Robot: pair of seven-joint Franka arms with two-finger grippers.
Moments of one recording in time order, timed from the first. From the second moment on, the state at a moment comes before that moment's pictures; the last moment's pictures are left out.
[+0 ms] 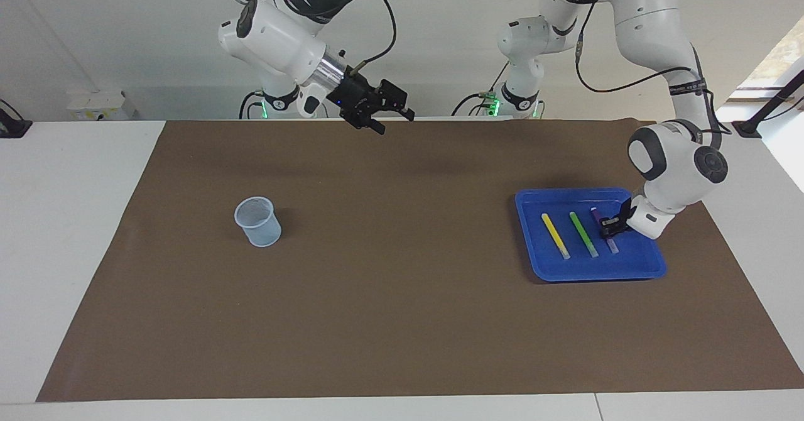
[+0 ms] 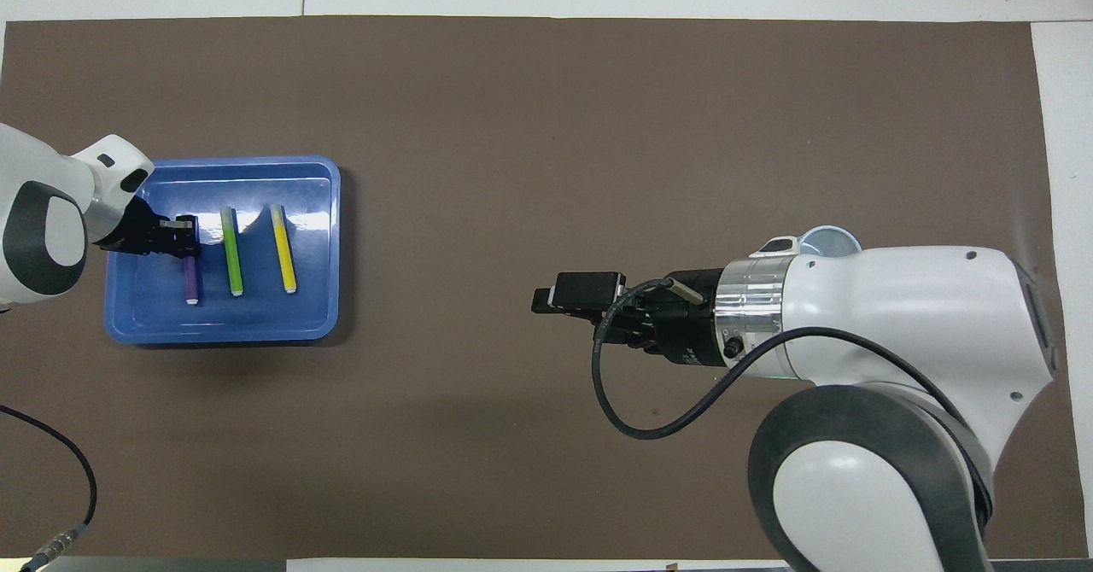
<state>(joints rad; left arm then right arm) 0.10 0.34 0.02 -1.91 -0.06 2.11 0.10 0.32 -0.18 0.13 -2.12 0.96 2.17 0.30</state>
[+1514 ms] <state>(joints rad) -0.08 -0.03 -0.01 -1.85 -0.70 1.52 -1.27 0.62 -0.13 0.17 -2.09 1.00 2.68 0.68</state>
